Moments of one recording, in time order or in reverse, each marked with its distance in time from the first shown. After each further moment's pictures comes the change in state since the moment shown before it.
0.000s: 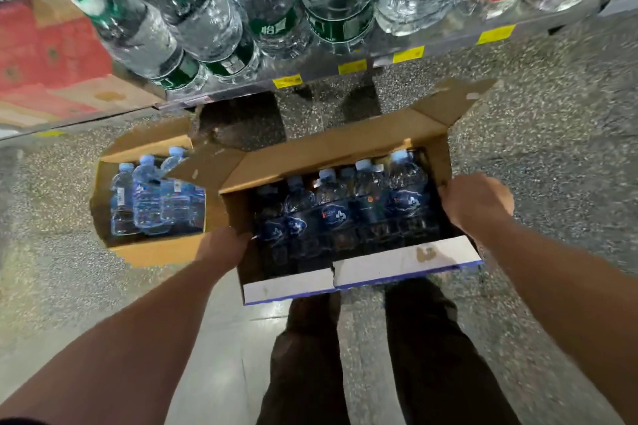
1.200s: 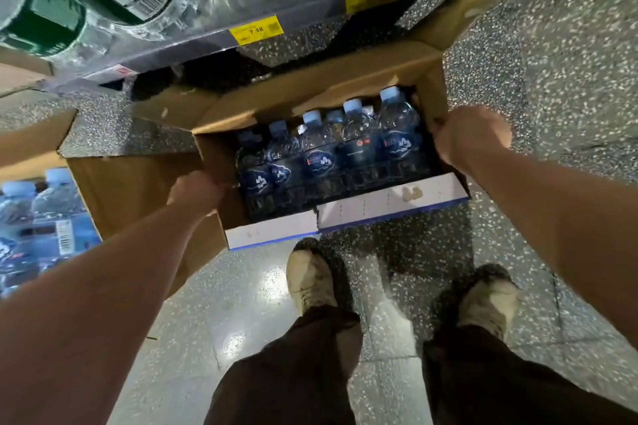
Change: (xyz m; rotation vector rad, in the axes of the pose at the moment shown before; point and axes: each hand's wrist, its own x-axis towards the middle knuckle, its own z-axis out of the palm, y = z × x) left_hand 0.291 0.059 0.024 0.091 0.037 -0.022; right_hand 0.255 -0.125 0.093 0.144 -0.031 0.063
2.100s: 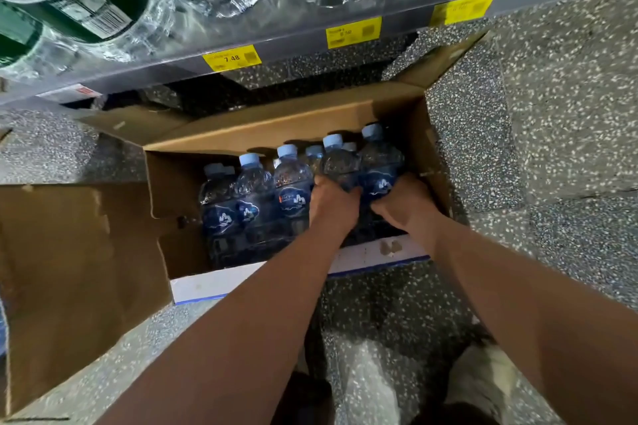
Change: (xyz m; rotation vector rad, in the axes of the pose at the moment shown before) left_hand -0.046 0.229 0.057 -0.801 -0.117 0.104; right_hand 0.025 -0.021 0.076 0.450 -0.208 -0.092
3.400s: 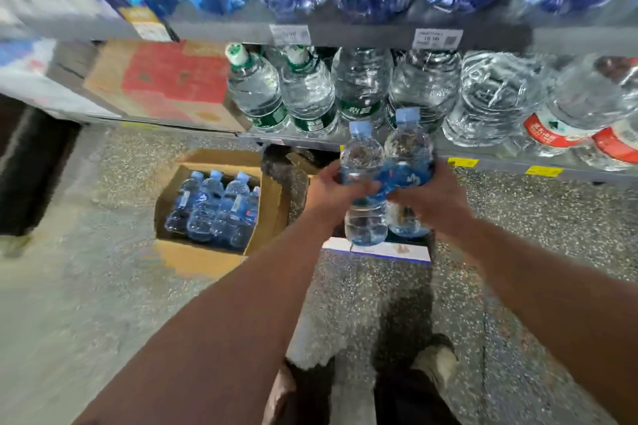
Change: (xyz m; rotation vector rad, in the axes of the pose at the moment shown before) left_hand -0.341 0.057 -0.261 -0.697 0.145 0.273; right_hand -0.361 -0.142 -0.196 0.294 0.152 -0.395
